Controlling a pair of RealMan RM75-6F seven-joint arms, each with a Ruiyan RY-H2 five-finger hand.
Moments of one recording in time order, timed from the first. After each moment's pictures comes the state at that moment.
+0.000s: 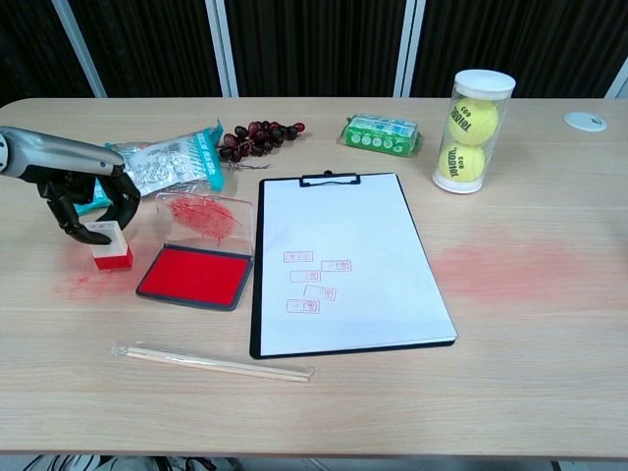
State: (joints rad) left arm -0.91 -1.28 0.03 -1.32 1.37 0.46 -0.22; right arm 0.00 -1.06 0.09 -1.65 -1.40 1.51 -0.07
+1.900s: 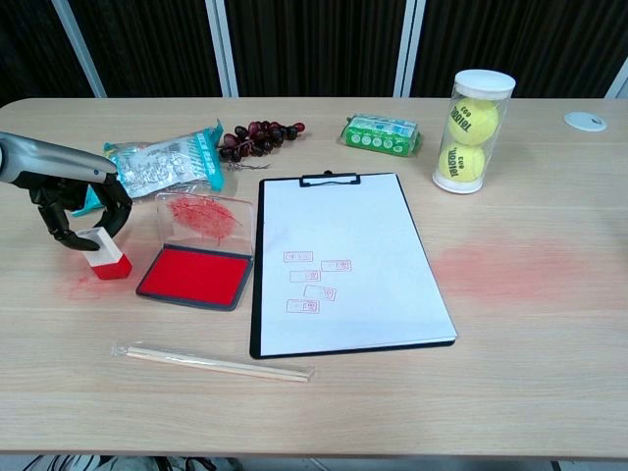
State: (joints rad) left arm -0.92 -1.27 0.04 -1.32 1.36 0.41 -0.20; right arm 0.00 -1.06 0.09 -1.65 -1.40 1.51 -0.07
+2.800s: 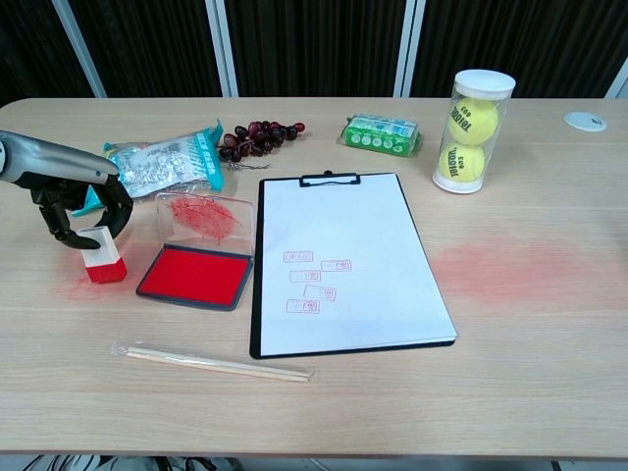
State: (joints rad) left arm -0.93 -1.27 0.03 -1.33 1.28 0.39 -0.10; right arm 0.00 -1.05 0.09 -1.65 -1.40 1.51 -0.07
